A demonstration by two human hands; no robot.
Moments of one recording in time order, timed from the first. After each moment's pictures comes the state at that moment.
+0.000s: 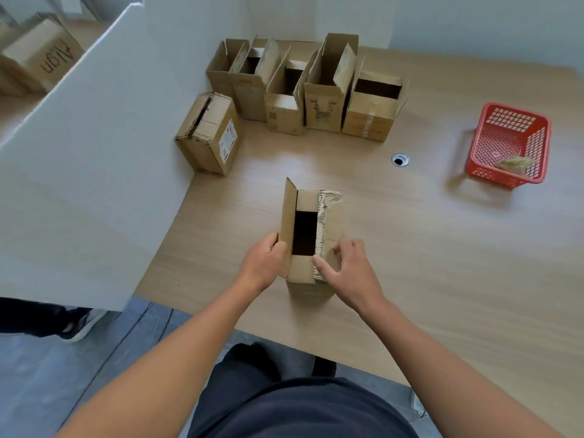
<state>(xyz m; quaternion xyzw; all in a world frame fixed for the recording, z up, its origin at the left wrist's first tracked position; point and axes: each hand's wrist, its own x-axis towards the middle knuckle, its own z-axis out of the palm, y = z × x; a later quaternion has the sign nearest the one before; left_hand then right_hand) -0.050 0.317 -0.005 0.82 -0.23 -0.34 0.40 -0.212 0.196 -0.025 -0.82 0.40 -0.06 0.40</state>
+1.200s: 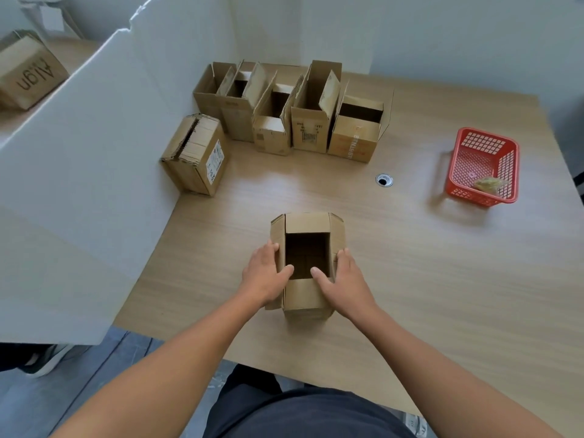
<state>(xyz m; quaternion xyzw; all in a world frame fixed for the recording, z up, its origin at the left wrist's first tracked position) -0.032 0.284 -0.049 0.88 -0.32 -0.26 0.24 -0.196 0.169 -0.031 -0.81 0.46 0.04 0.37</state>
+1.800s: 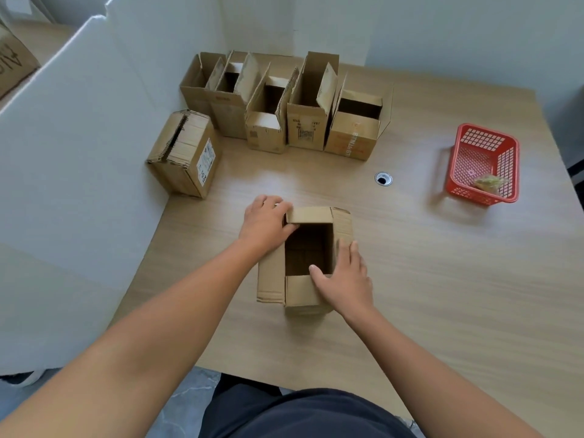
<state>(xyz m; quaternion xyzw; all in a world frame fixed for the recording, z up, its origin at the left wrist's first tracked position) 0.055 0.195 -0.023 0.85 -0.51 -0.10 0.10 -0.162 0.163 -0.027 -0.79 0.53 0.06 0.31</state>
